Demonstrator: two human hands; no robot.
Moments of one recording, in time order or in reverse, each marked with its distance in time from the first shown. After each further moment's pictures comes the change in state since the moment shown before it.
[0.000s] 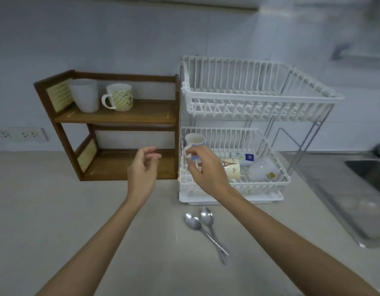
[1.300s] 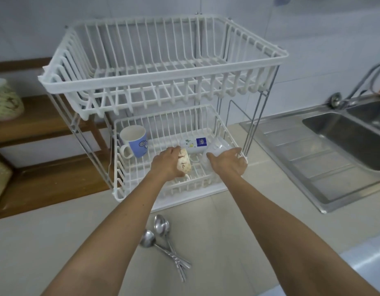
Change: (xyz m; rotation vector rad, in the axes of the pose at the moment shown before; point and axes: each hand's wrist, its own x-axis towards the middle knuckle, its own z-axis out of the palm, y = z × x) left_hand 0.044 -0.024 0.262 0.967 -0.921 0.210; right_hand -0.020 0.221 -0.078 -0.323 0.080 1.286
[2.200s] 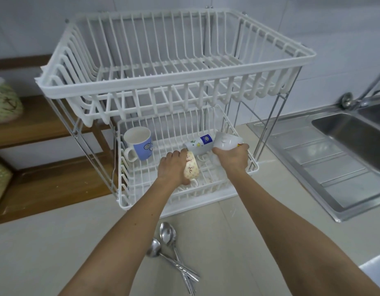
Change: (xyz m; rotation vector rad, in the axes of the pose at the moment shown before) left_hand 0.015 -0.005 0.017 0.133 0.129 0.014; right_hand 0.031 -0.019 0.016 0.538 0.062 0.029
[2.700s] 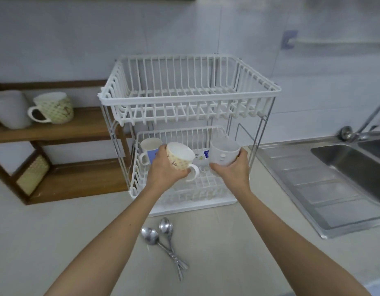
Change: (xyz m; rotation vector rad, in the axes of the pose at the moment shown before) left_hand -0.084 0.005 -0.062 -0.711 0.467 -0.248; right_hand -0.066 -0.009 -0.075 0.191 -0.174 -0.462
